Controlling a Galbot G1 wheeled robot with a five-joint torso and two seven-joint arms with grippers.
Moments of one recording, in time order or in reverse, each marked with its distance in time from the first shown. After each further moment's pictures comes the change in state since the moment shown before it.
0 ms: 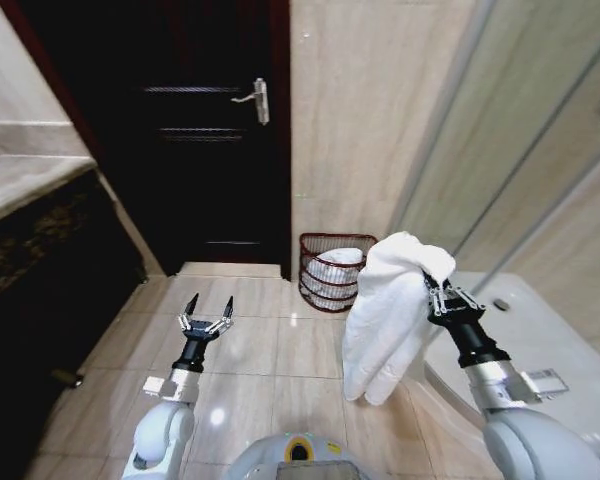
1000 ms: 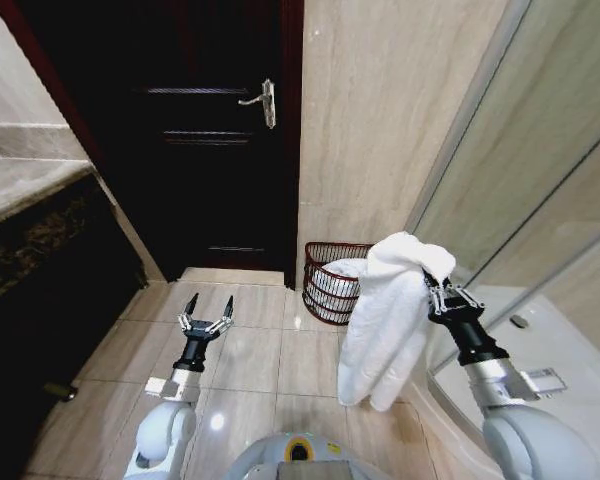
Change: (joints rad) left arm -0.008 -0.004 0.001 0.008 0.004 -0.003 0.001; right arm 0.012 -0.003 -0.009 -0.008 0.011 0.008 -0.017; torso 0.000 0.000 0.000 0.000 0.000
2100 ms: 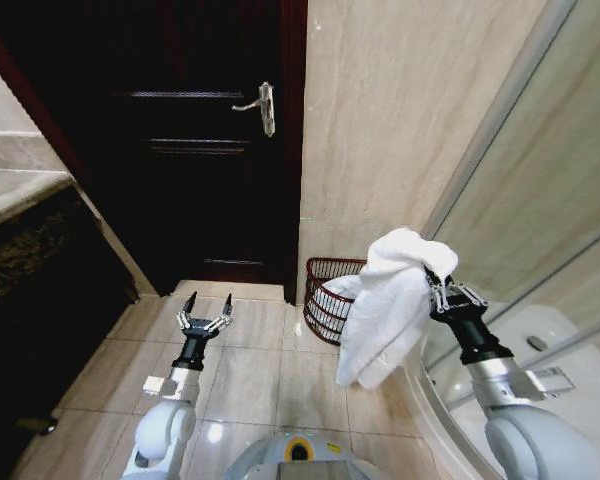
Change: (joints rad) left arm -0.004 0.007 -0.001 -0.016 -0.004 0.007 -0.012; right arm 0.005 -0.016 -0.001 0.023 0.025 -0.039 0.026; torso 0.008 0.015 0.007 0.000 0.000
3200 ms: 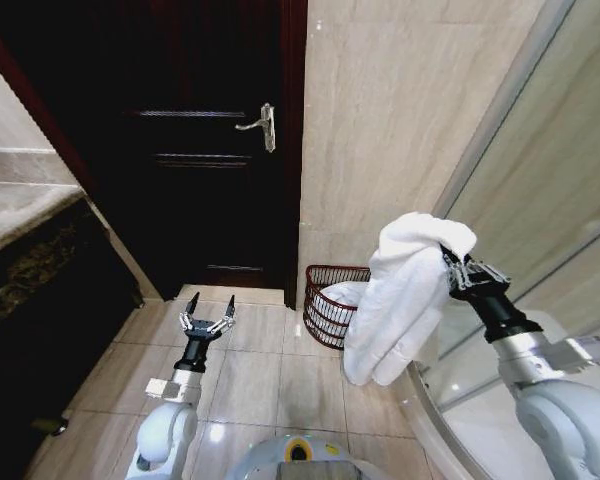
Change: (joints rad) left arm 0.012 -0.021 -0.003 -0.017 0.027 -0.006 0.015; right arm 0.075 -0.218 0.166 0.001 0.318 -0.144 0.073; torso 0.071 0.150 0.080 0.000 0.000
